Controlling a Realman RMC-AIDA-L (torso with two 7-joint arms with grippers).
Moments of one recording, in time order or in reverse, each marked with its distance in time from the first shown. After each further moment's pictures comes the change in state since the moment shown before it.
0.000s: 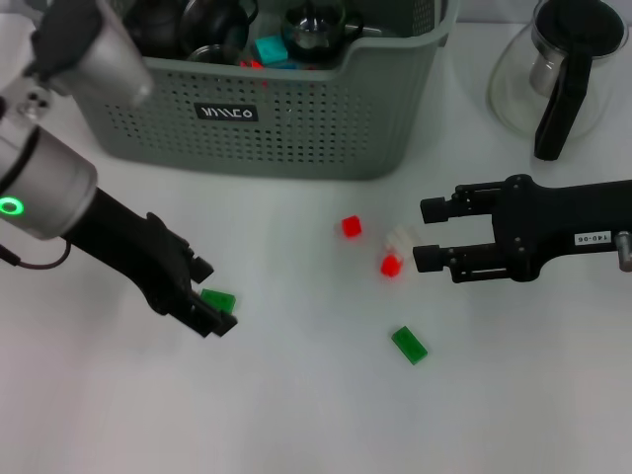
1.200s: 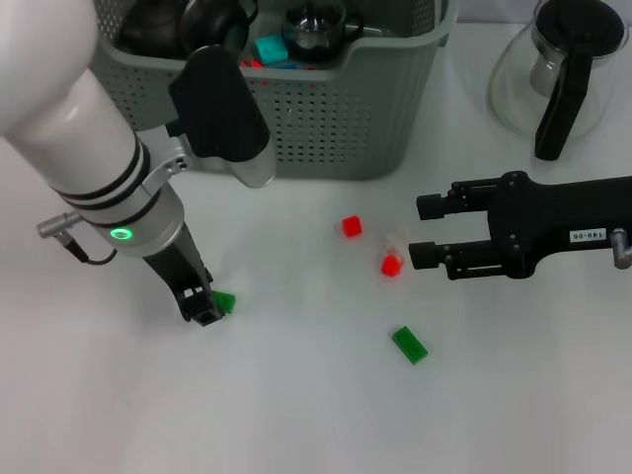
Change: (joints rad) left arm -0.015 -0.014 0.481 -0.061 0.249 -0.310 -0.198; right arm 0.006 0.005 0.000 0.000 0.000 0.008 -0.006
